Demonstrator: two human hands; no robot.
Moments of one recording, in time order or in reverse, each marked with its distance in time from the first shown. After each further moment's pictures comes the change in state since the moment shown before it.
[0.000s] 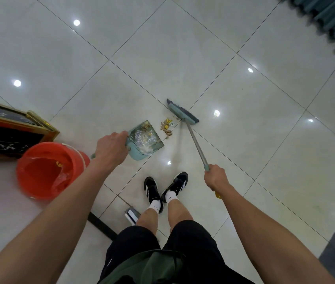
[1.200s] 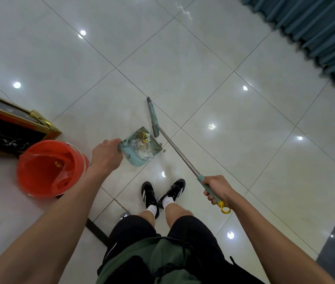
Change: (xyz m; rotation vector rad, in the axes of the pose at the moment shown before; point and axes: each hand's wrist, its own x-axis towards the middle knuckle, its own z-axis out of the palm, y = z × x) left_hand -0.039 -0.052 0.021 -0.259 0.050 -0.159; right_hand -0.094 -0.010 -0.026 0.536 -0.246 0.114
